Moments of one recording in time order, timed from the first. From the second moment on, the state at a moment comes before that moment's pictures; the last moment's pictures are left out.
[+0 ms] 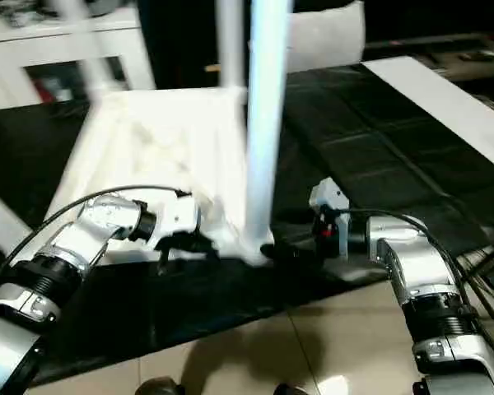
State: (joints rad) left arm -0.70 0.35 -0.38 0.69 0.09 -0.14 -1.32; right arm -0.46 -0.51 0.10 0.41 0.26 0.23 1.35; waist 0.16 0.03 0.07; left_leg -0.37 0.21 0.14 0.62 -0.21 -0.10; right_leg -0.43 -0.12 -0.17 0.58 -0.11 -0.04
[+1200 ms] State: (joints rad) left arm -0.71 0.29 -0.30 0.68 0.08 0.15 -1.14; right arm -0.57 -0.33 0.08 0.52 0.20 0.32 1.02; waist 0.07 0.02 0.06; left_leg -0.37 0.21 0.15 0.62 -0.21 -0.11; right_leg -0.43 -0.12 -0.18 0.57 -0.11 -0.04
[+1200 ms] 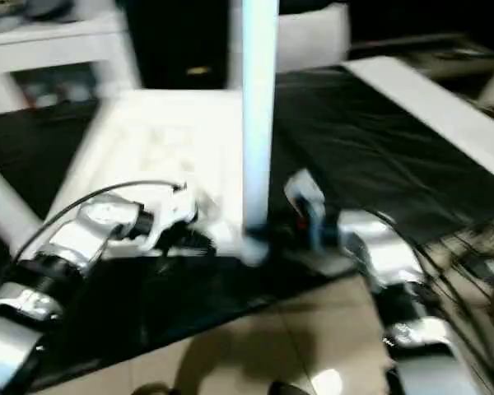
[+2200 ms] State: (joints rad) left arm -0.72 0.29 -0.34 0.73 0.12 -0.01 -1.10; right arm -0.47 -0.43 0.01 0.47 0.25 0.21 1.11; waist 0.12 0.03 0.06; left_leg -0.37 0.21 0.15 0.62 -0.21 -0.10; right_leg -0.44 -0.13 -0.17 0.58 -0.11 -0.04
